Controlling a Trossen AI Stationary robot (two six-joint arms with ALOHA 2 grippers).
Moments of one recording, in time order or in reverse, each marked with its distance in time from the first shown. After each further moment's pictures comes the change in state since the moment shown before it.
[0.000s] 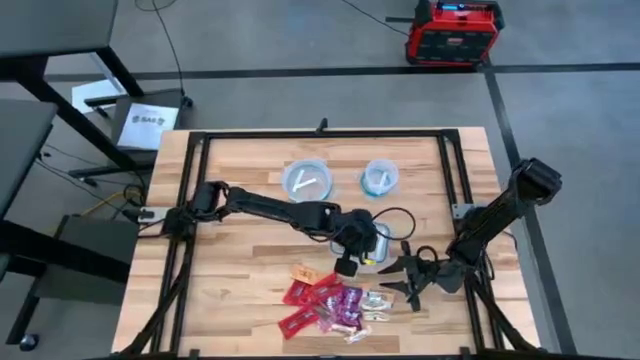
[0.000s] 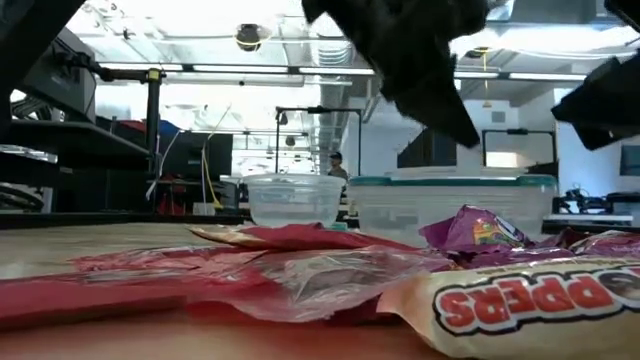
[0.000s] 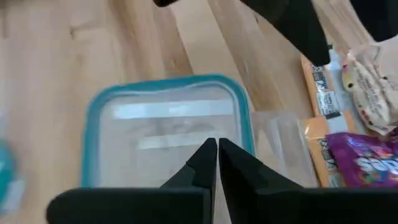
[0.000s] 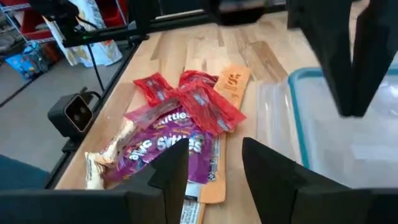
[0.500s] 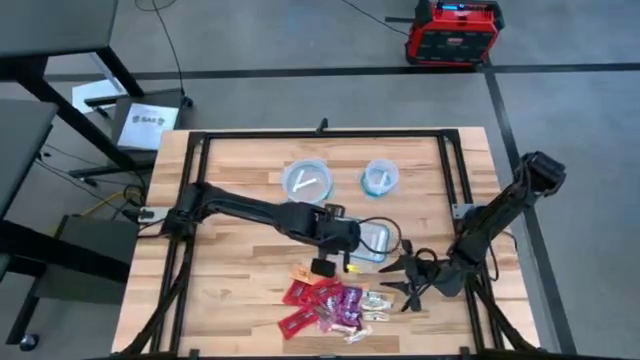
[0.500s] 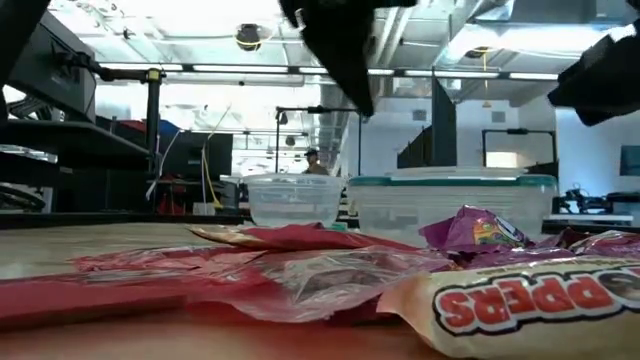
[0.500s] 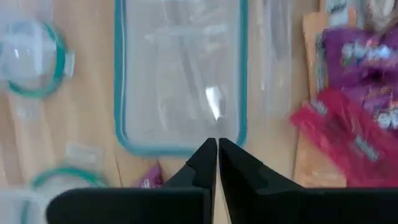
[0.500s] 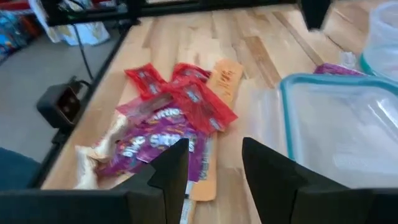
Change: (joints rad) left arm -0.076 -0.182 -0.094 -0.310 -0.214 -0.124; right arm -0.025 -0.056 0.095 -0.273 0.006 0.030
